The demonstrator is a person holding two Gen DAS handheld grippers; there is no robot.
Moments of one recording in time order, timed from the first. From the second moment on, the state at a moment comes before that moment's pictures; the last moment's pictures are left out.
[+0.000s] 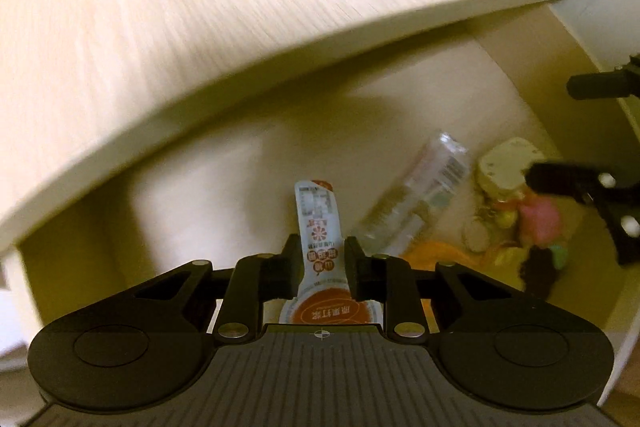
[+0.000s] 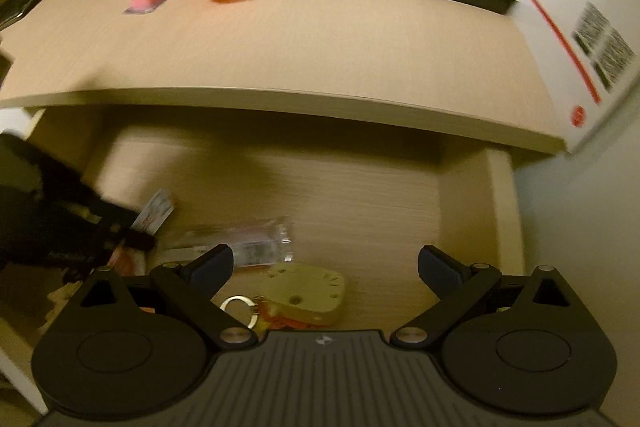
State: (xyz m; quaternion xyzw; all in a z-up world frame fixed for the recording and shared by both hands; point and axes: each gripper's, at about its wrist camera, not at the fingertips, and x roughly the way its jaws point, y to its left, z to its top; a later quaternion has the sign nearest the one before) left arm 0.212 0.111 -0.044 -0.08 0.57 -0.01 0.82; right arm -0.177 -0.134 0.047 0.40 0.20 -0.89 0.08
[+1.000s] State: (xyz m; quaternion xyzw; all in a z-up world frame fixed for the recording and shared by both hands) left arm 0.172 0.109 -0.007 -0.14 0.52 -0.08 0.84; right arm -0.173 -0.198 0.020 0.51 0.21 -0.82 0.15
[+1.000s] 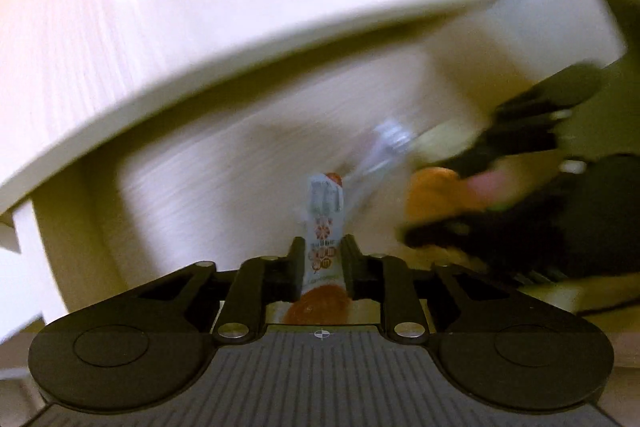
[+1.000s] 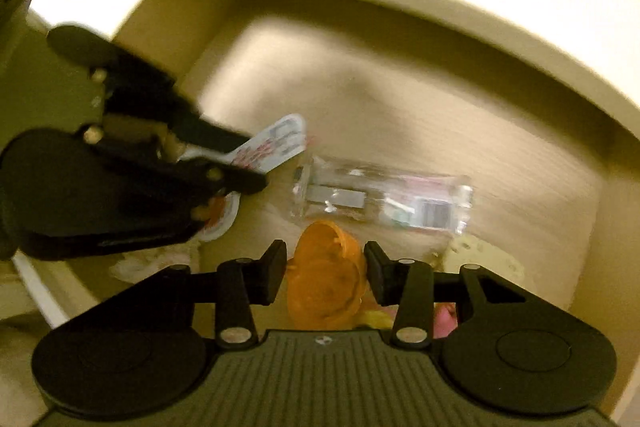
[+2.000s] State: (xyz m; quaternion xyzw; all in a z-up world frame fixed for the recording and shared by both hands) left arm 0.242 0.274 0.066 -0.22 0.29 0.13 0.92; right arm -0.264 -0.277 0.123 0.23 0.31 -0.91 0.14
